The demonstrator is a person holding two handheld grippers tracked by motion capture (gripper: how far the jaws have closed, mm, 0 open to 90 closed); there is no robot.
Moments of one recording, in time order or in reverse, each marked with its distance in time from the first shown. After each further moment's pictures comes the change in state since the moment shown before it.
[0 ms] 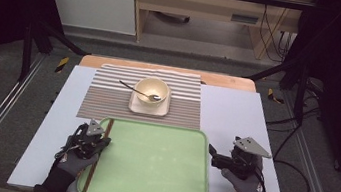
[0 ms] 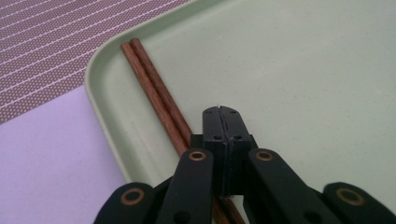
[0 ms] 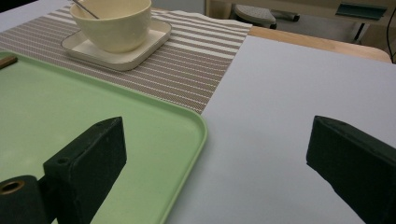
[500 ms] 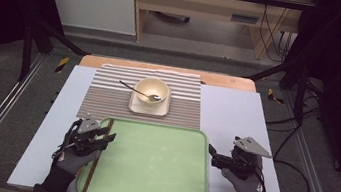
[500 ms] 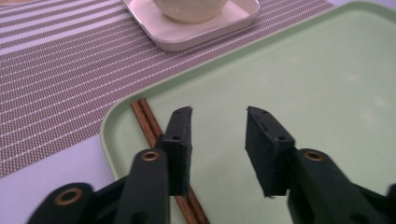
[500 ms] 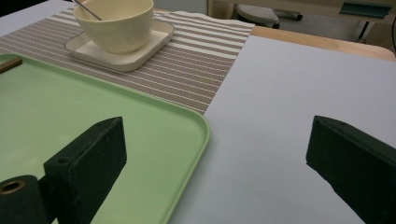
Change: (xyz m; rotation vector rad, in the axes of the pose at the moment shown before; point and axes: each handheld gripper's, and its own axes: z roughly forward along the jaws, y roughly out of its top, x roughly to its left) left arm 0.002 0.014 -0.019 -0.193 -0.011 -0.045; right arm -0.001 0.000 0.000 0.000 0.015 0.011
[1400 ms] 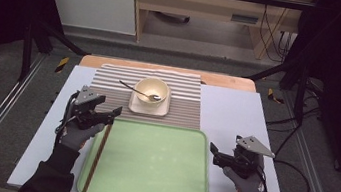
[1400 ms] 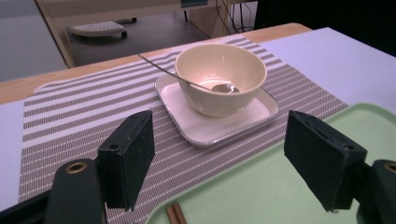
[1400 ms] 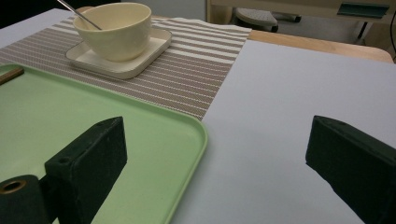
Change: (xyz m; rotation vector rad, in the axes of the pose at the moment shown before) left arm 0.027 0.069 0.005 -0.167 0.038 -0.061; right arm -0.004 0.003 -0.002 -0.016 -0.003 0.023
